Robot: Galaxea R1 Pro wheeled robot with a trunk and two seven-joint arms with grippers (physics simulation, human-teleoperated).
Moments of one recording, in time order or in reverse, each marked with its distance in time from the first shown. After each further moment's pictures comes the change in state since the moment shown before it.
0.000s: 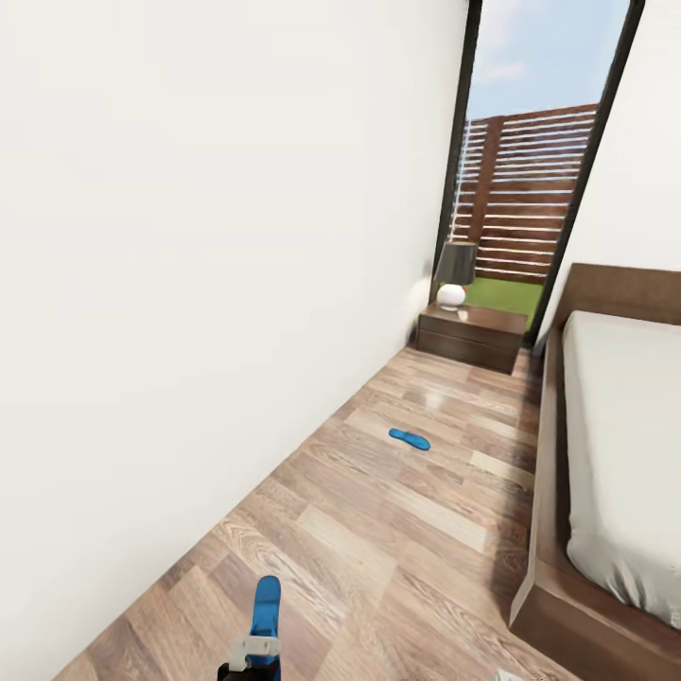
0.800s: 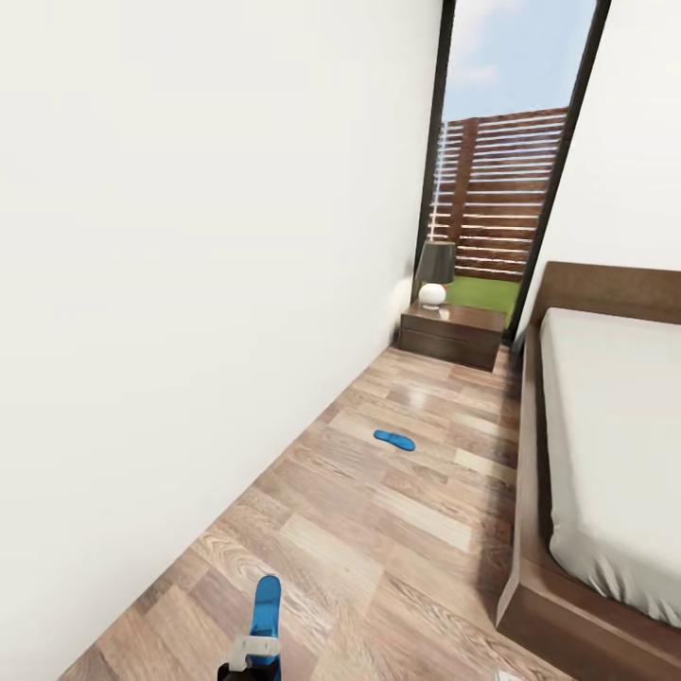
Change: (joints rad) left arm 0.000 0.000 0.000 0.000 -0.002 0.000 0.000; right arm 0.001 0.001 0.000 0.000 -0.002 -0.001 0.001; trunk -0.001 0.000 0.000
